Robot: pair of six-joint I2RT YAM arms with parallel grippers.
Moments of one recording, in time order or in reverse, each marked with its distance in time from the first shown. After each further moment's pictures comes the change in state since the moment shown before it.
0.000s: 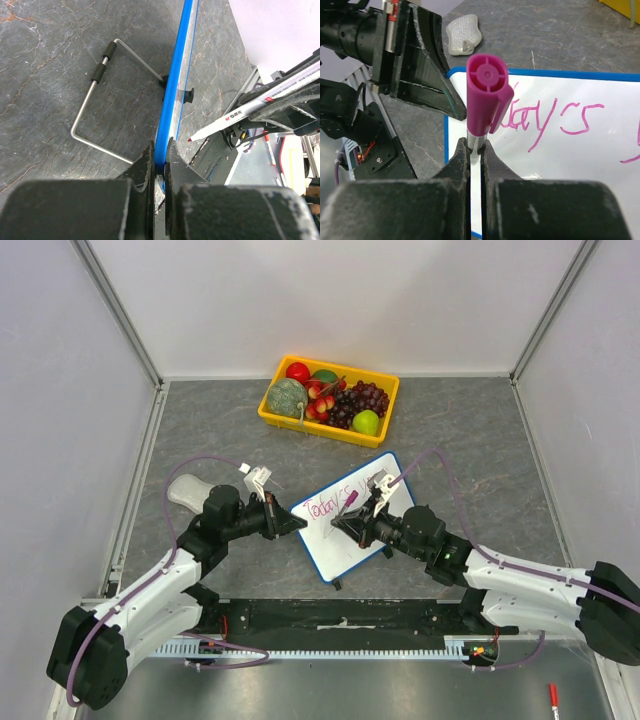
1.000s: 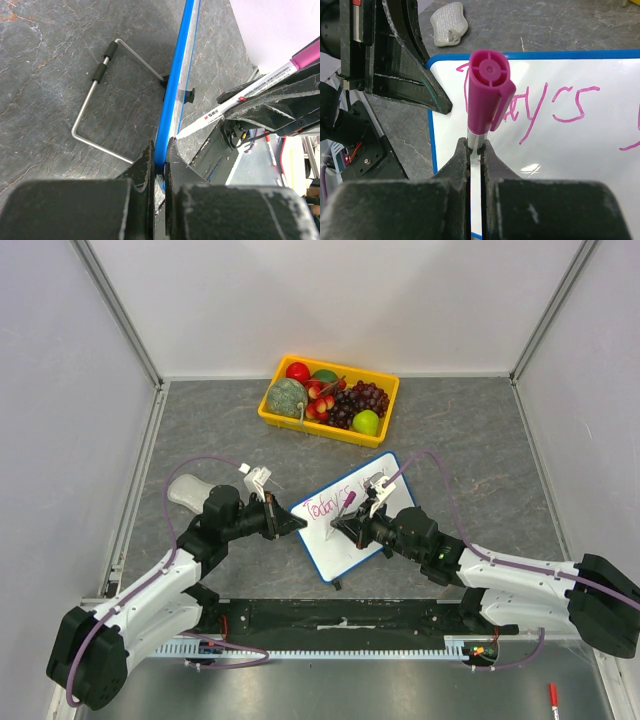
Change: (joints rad) left arm -0.002 0.000 0.000 -0.003 -0.006 0.000; right arm 0.008 0.070 -0.012 0.021 0.068 0.023
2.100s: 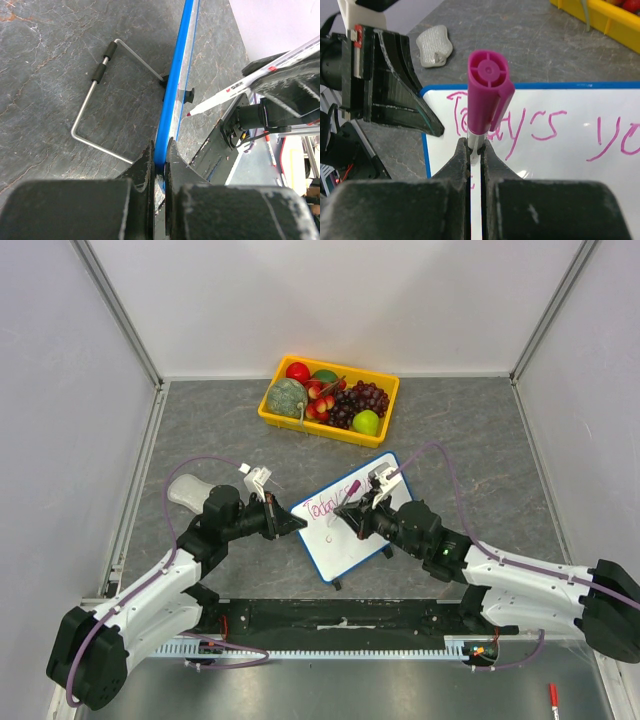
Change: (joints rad) left arm -0.001 0.000 0.000 0.000 0.000 0.000; right arm 0.006 -0.049 0.073 -0.111 0.093 -0.018
